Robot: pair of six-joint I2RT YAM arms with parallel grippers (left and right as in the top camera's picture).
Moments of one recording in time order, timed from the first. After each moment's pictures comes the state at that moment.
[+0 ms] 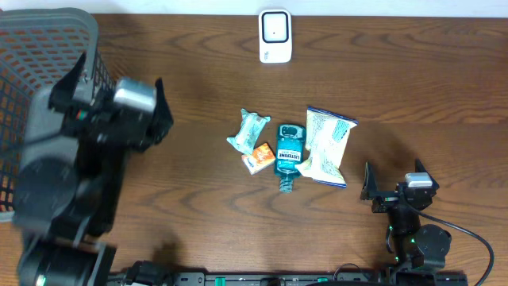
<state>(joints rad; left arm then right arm) -0.23 0.78 1.20 -0.39 -0.12 0.53 -0.08 0.02 0.01 -0.06 -0.13 -0.03</state>
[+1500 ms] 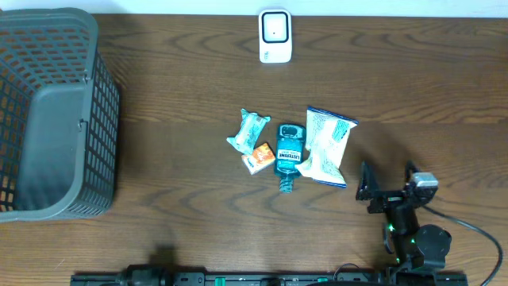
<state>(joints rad) 0.02 0.01 1.15 -0.55 0.26 0.51 -0.08 0.02 0.01 -0.05 -0.23 0.28</state>
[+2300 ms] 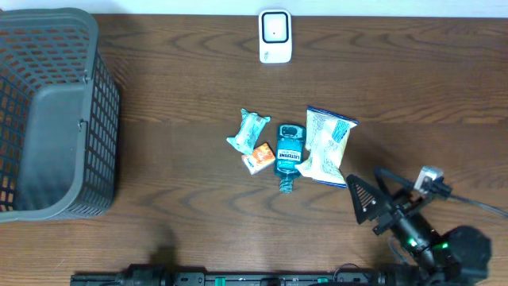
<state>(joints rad) -0.02 0.01 1.14 -0.35 0.12 0.56 -0.08 0.19 0.48 -0.44 -0.66 0.66</state>
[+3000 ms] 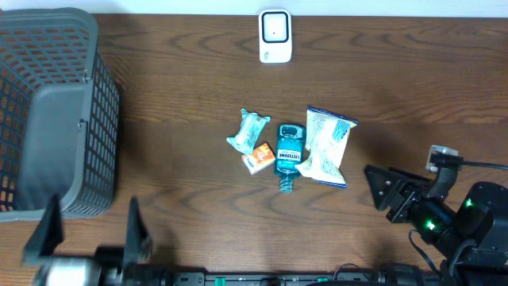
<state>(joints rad) -0.02 0.01 0.78 -0.42 0.05 0.05 -0.08 0.58 0.94 -0.95 -0.52 0.45</state>
